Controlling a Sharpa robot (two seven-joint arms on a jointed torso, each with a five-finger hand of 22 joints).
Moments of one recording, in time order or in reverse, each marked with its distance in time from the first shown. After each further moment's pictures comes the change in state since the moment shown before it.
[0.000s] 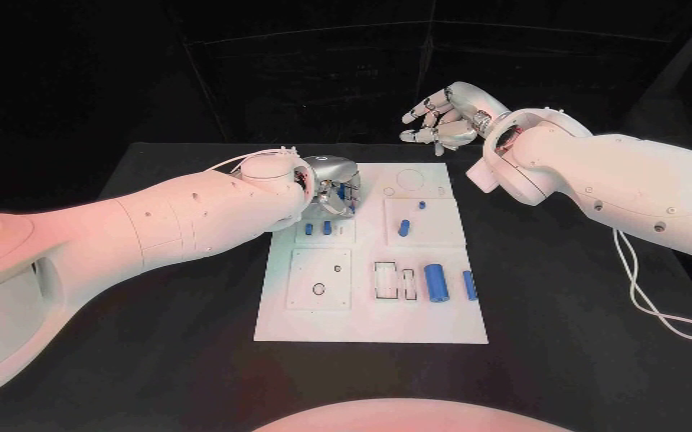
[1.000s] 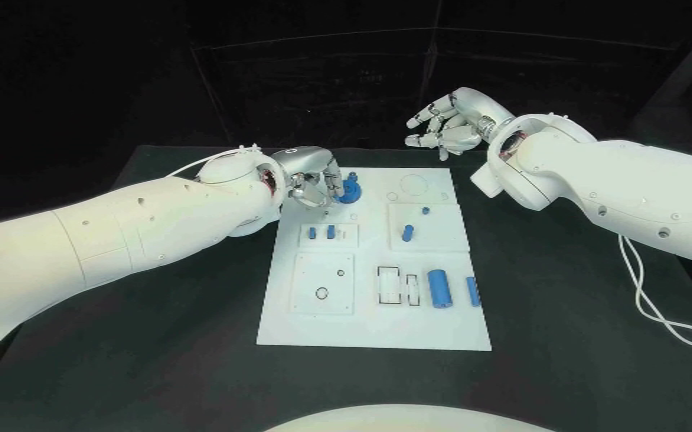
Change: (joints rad) left arm -0.008 -0.188 0.064 0.155 0.050 -0.095 0.016; left_hand 0.004 0.003 0.036 -0.023 -0.008 0.015 0.007 -0.005 0.000 0.024 0.000 -0.023 -0.005 0.003 -0.003 0.000 -0.010 -0.015 0.012 -0.004 0.042 0.049; right arm 0.000 -0.002 0.000 -0.010 0.000 0.003 0.000; right_hand 0.000 0.000 0.000 0.000 0.000 0.000 0.000 0.000 0.000 0.000 0.000 0.000 0.000 0.000 0.000 0.000 0.000 0.000 0.000 0.000 0.000 0.000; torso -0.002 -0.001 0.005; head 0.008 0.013
